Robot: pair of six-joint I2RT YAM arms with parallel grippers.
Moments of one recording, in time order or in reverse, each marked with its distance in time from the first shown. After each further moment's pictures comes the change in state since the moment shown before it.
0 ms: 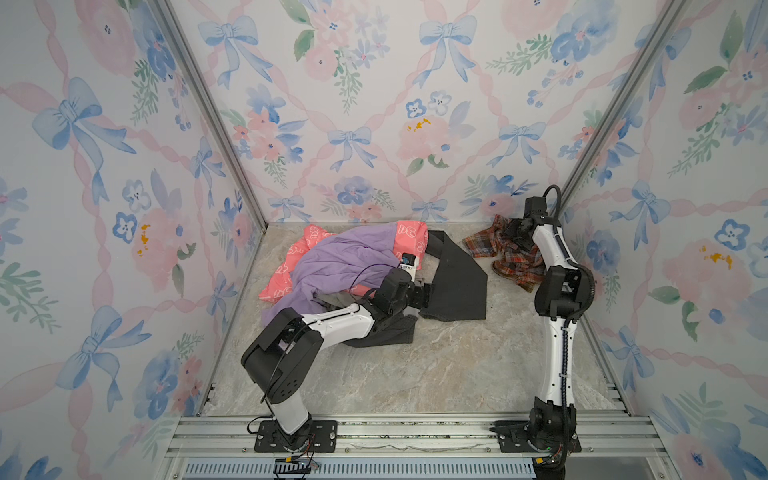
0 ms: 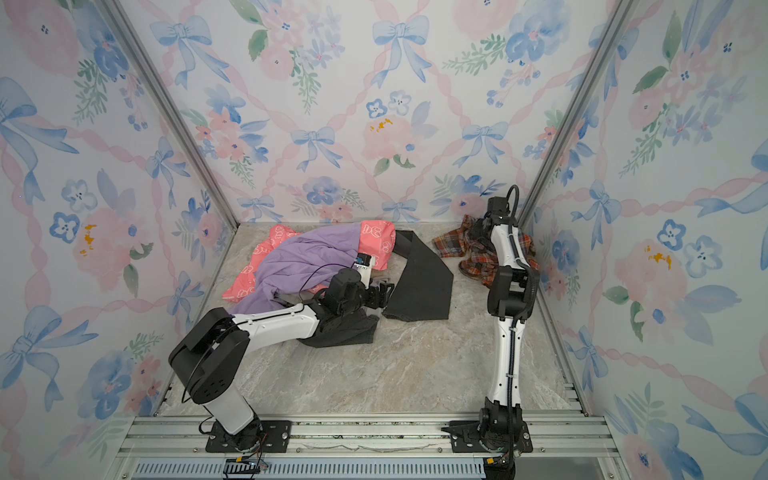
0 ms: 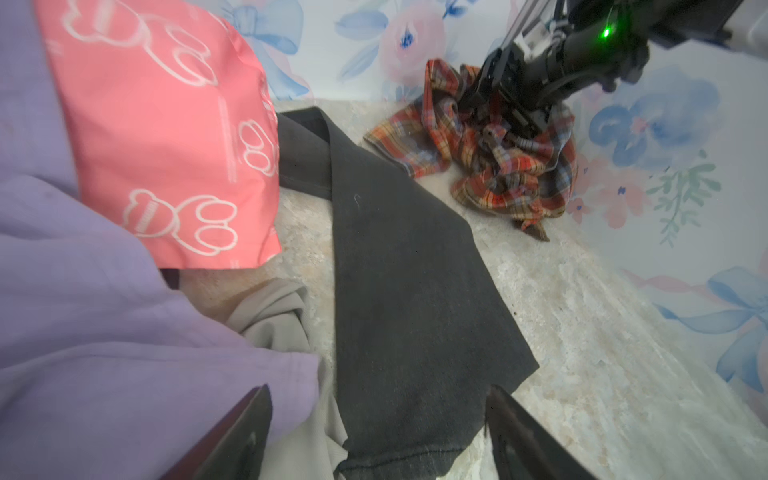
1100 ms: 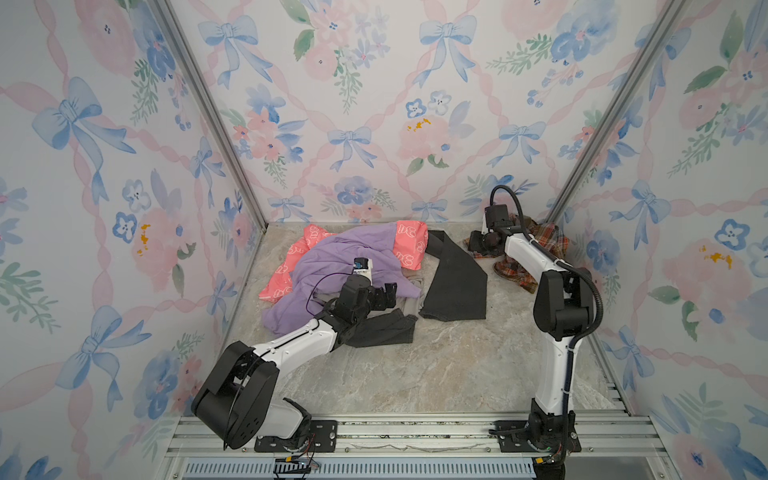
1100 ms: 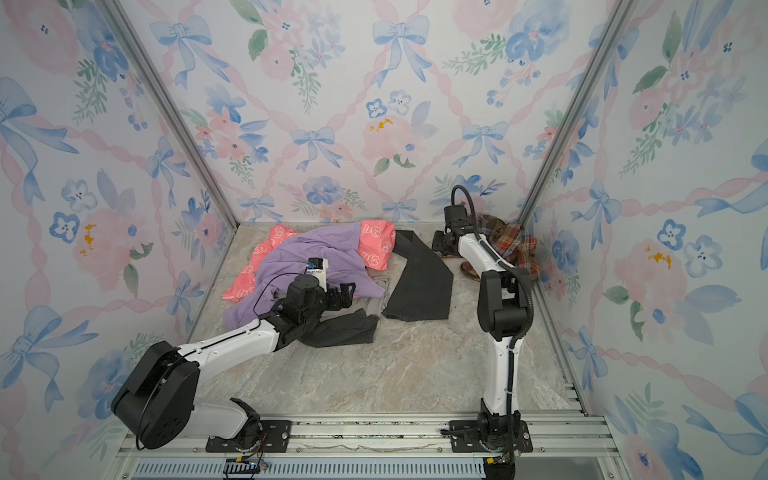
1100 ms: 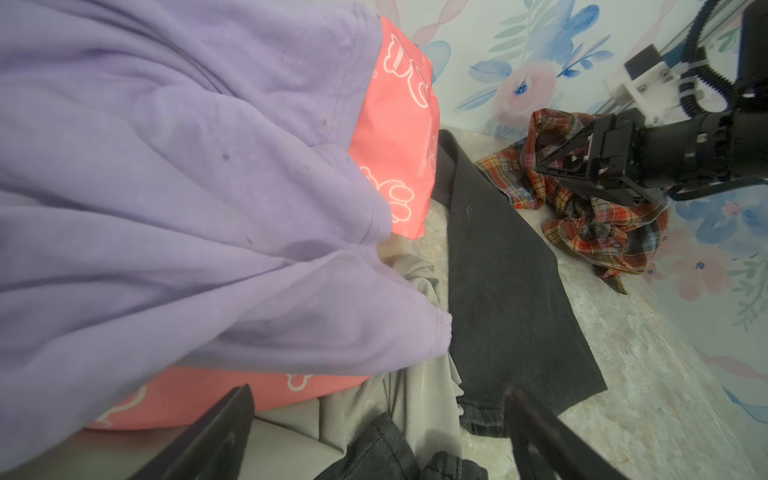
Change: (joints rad) left arm 0.153 -0.252 -0.253 -0.065 -0.046 -0.080; right arm 0.271 -0.361 -0.571 0.203 0.024 -0.275
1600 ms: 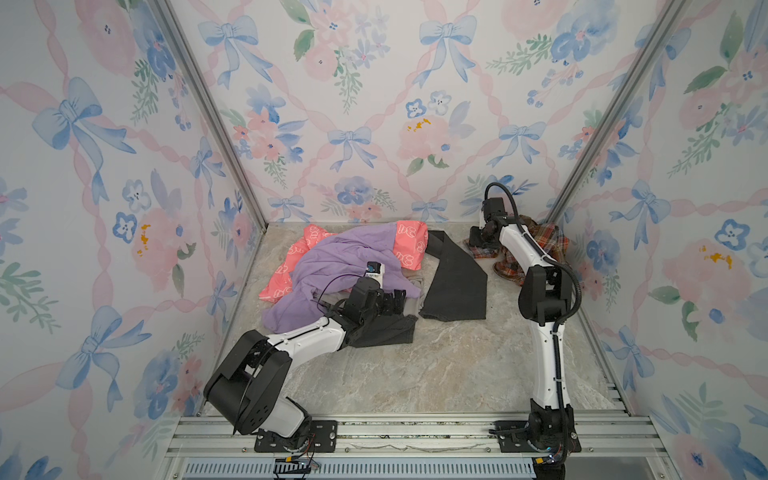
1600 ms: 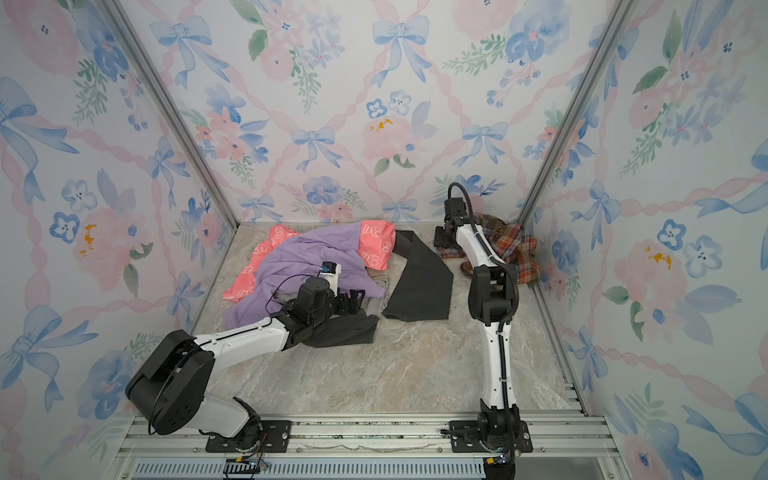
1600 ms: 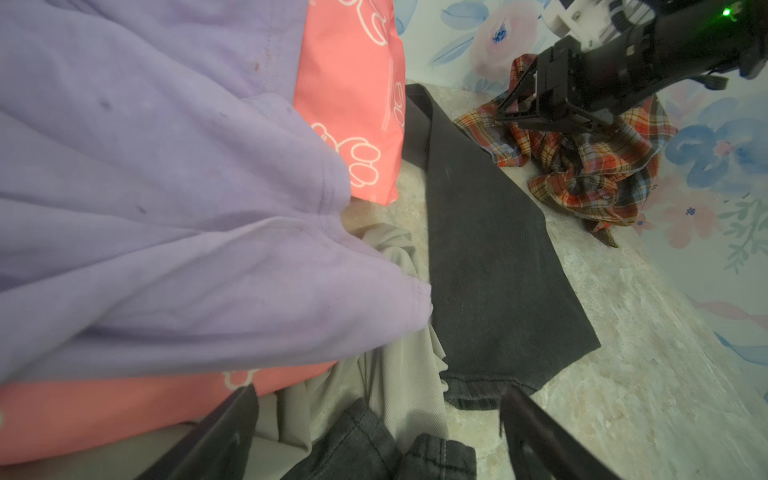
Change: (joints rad) left arm -0.060 0.083 0.026 0.020 0.044 0.055; right arm -0.029 0.246 0.383 -0.206 0.002 -0.093
